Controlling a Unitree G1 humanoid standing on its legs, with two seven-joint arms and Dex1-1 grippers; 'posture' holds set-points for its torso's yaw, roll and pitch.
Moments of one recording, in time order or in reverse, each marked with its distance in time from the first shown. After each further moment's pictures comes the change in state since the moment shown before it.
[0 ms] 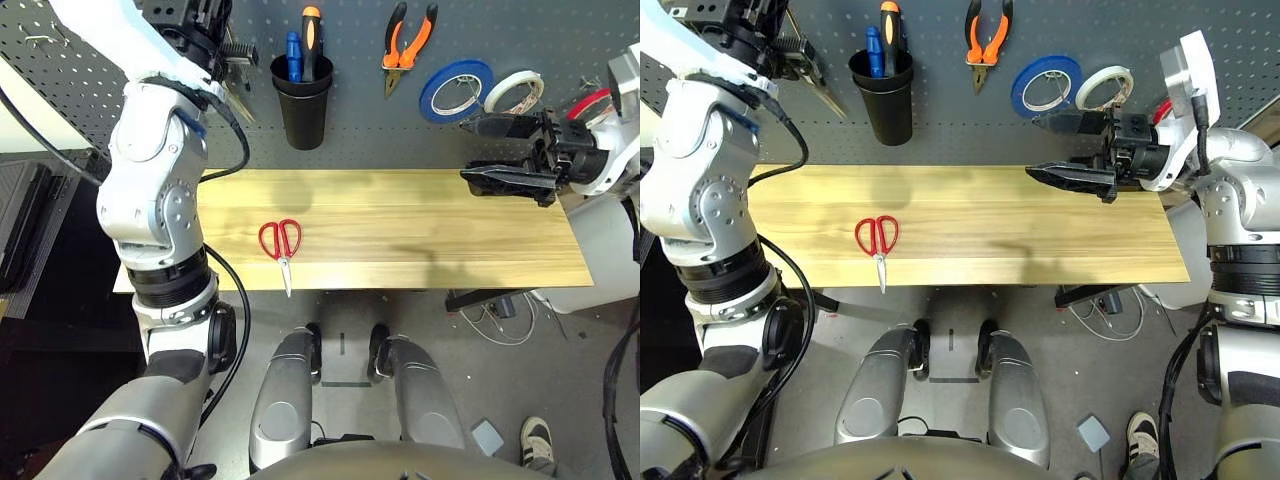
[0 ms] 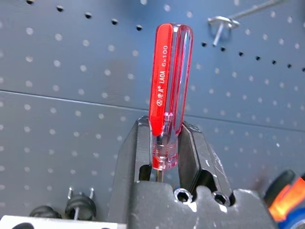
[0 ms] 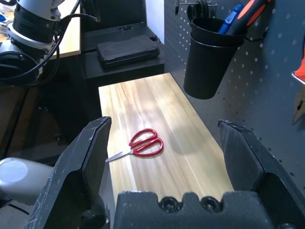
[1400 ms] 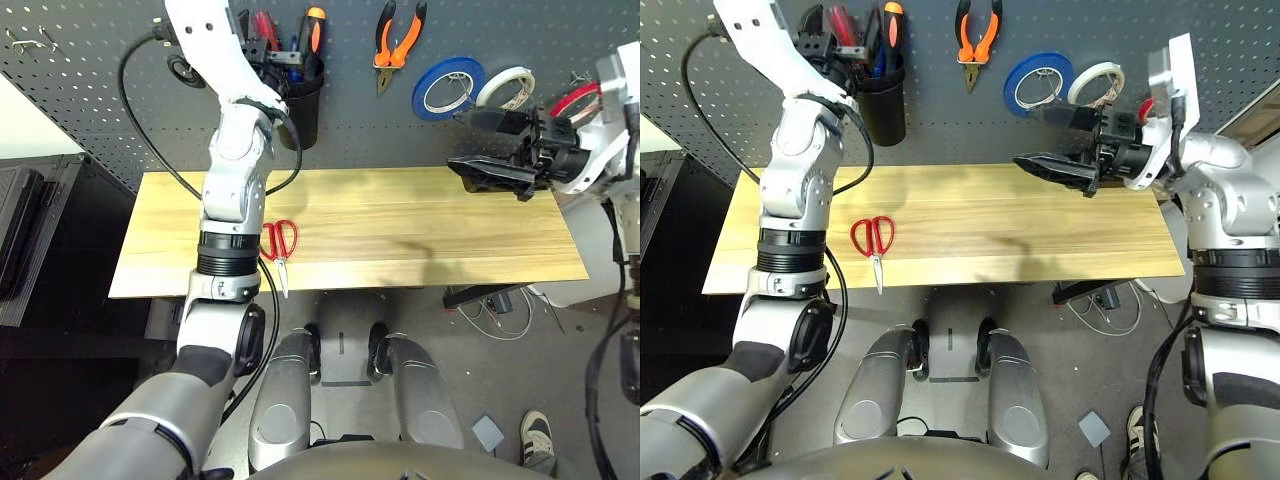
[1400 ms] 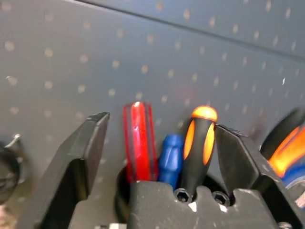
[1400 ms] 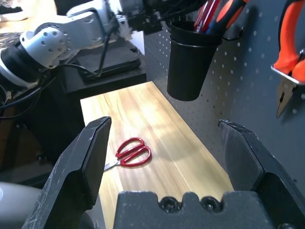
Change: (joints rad) left arm 0.068 -0.076 -0.146 0.318 0.096 -0.268 -0.008; right arm 0.048 0.103 -0.003 -0.022 -0.006 -0.044 -0.126
